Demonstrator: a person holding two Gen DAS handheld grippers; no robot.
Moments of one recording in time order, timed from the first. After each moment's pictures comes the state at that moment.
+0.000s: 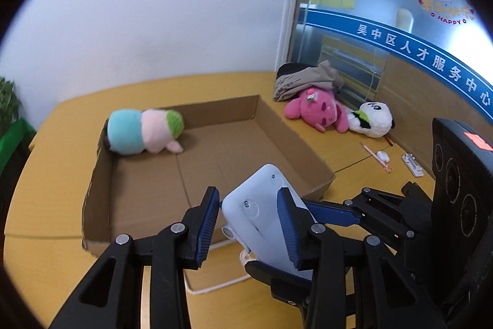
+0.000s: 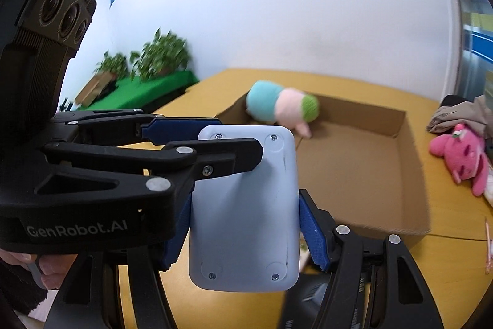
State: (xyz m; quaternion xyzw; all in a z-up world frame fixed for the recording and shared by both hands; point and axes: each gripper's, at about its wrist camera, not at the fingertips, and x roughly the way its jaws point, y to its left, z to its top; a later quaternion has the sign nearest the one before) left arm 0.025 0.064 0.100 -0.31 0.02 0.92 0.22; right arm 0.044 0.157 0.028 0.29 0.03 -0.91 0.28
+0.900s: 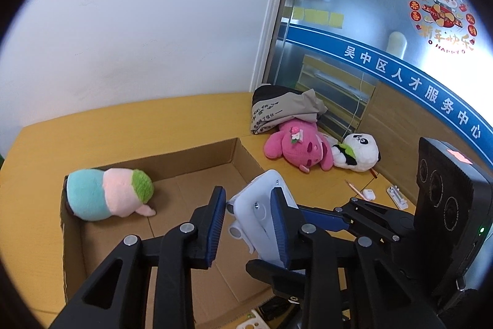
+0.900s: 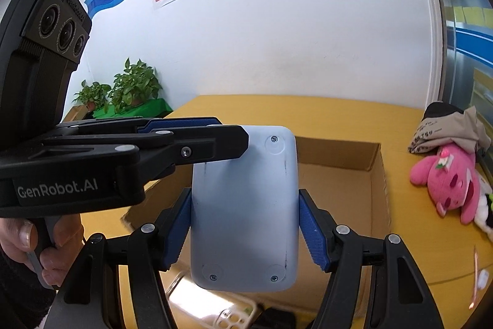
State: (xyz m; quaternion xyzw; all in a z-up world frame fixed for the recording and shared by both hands) left arm -0.100 0.078 0.138 -0.31 -0.02 0.91 0.29; right arm -0.061 0.192 0.074 0.28 0.00 -0.93 0.24
